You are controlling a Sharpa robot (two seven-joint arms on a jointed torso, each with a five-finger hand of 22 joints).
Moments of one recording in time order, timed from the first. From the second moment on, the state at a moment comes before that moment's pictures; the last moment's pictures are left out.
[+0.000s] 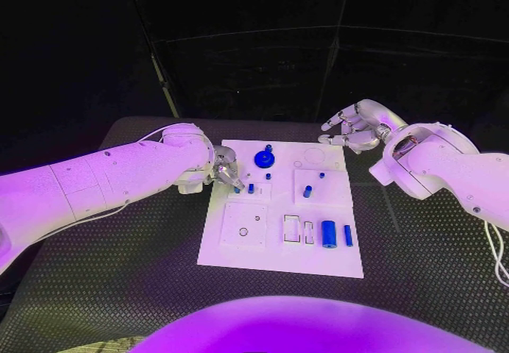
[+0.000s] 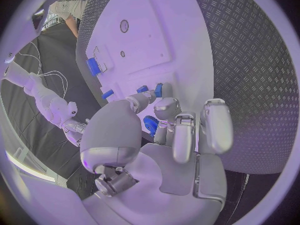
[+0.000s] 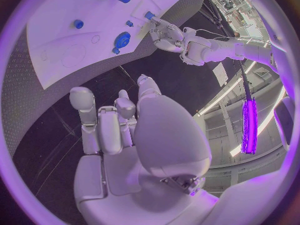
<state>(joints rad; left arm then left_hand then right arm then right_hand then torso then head) 1.14 -0.69 0.04 1.34 -1.20 0.27 -0.52 1.06 -0.13 0.65 0.04 0.17 1.03 0.03 0.53 0.52 1.36 -0.04 1.08 0.95 1.47 -0.08 1.57 1.31 0.07 1.41 0.03 1.35 1.31 1.12 -0.82 0.11 1.49 -1.12 -0.34 -0.09 1.44 -0.06 -0.13 0.27 0.46 0.88 0.16 0.24 0.07 1.23 0.07 1.13 1.07 1.46 -0.01 1.38 1.24 0.12 1.16 0.10 1.19 0.83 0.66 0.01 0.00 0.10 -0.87</state>
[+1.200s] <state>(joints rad) 1.13 -0.73 0.05 1.37 -1.15 0.09 -0.51 0.99 -0.11 0.20 0.28 0.18 1.01 0.06 0.49 0.49 1.23 -0.01 0.84 0.68 1.47 -0.08 1.53 1.31 0.09 1.33 0.04 1.19 1.18 1.12 -0.82 0.11 1.49 -1.12 -0.34 -0.09 1.44 -0.06 -0.13 0.27 0.46 0.88 0.16 0.24 0.07 1.23 0.07 1.13 1.07 1.47 -0.01 1.37 1.23 0.12 1.16 0.10 1.19 0.83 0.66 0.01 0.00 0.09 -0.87</state>
